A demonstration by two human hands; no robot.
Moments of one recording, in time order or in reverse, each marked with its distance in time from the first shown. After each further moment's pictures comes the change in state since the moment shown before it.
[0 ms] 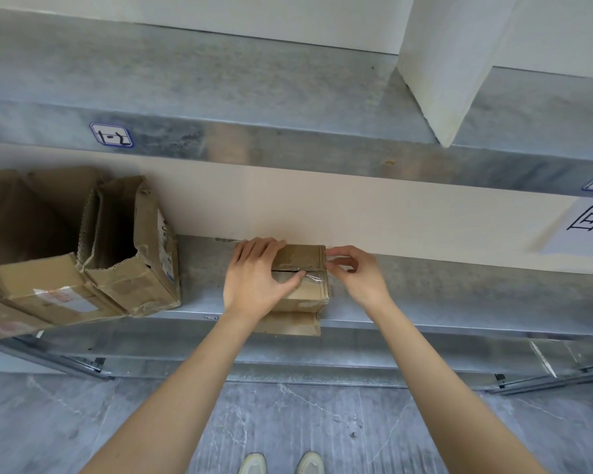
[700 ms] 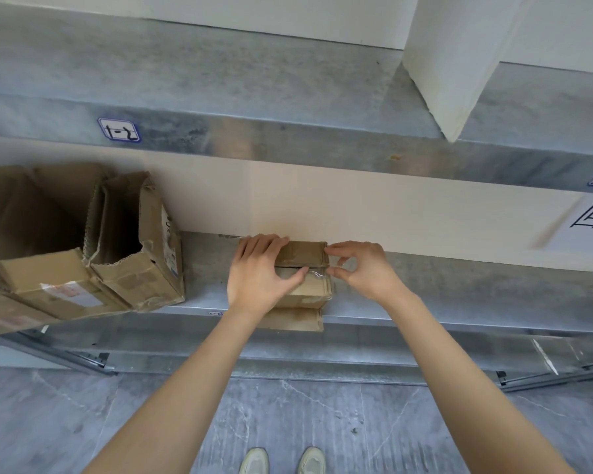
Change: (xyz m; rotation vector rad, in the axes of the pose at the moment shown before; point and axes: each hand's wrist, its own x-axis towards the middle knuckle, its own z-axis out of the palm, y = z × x) left_hand -0.001 0.001 -0.001 -0.002 -0.010 -0.010; right_hand 0.006 -0.014 -0.016 -0.506 -0.182 -0.225
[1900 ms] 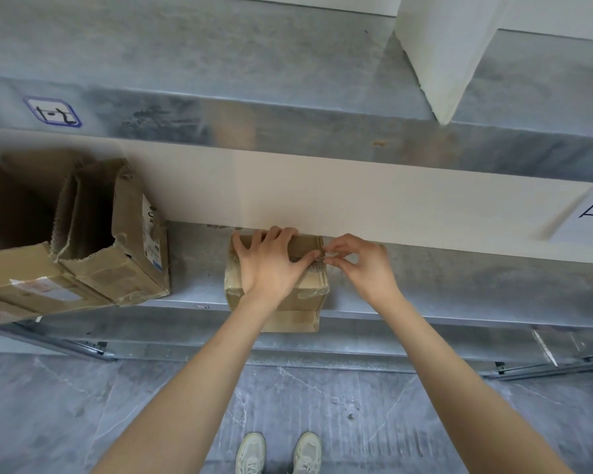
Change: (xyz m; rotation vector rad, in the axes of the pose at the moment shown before) left_hand 0.015 0.039 0.024 0.130 -0.196 -0.165; right_hand -0.007 0.025 0.005 0.236 0.153 -0.037
